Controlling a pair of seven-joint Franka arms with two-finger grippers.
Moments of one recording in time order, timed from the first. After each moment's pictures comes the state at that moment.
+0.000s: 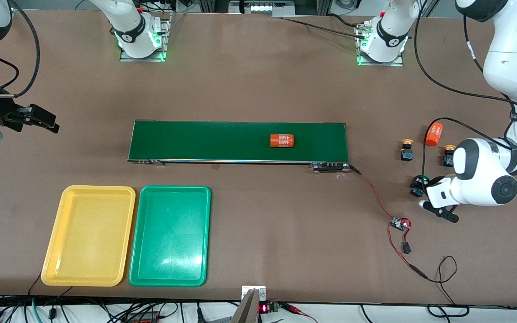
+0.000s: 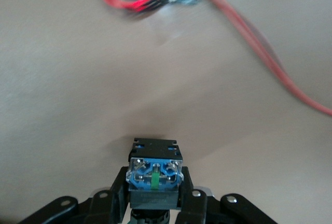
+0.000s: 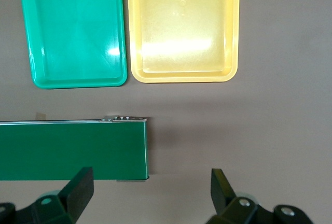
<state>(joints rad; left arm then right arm) 0.31 0.73 -0.28 -1.59 0.14 2.03 0.41 0.04 0.07 -0.06 -1.63 0.03 1.70 0.03</state>
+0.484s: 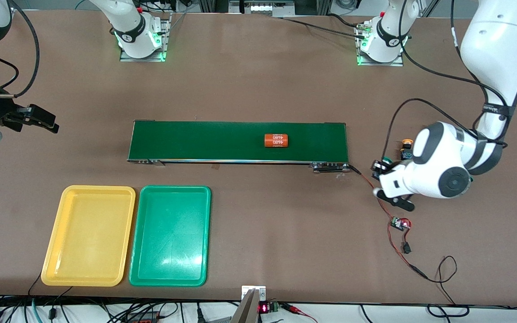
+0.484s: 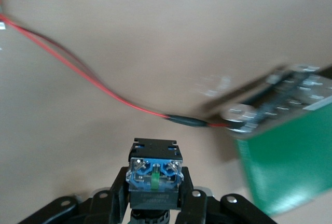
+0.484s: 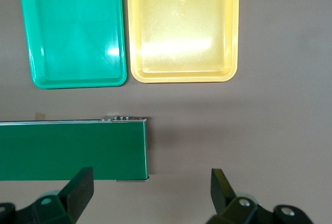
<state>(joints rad) 0.24 0.63 -0.51 -1.59 0.14 1.80 0.09 0.04 0.07 -0.06 -1.63 0.03 1.70 0.02</state>
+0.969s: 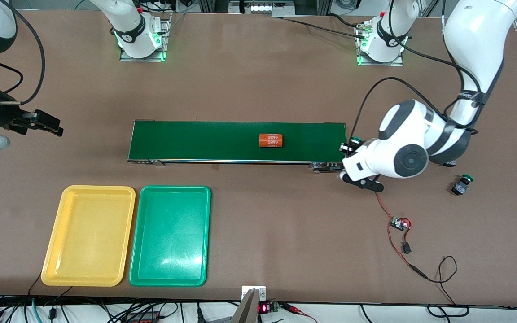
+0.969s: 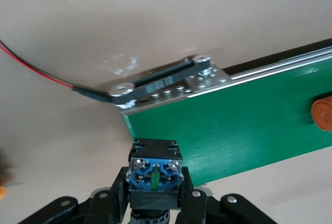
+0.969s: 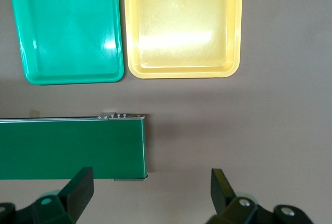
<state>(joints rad) 0.22 0.61 -0.68 -1.61 0.14 1.75 -0.25 0.04 0.11 -0.06 -1.63 0.02 1.70 0.02</state>
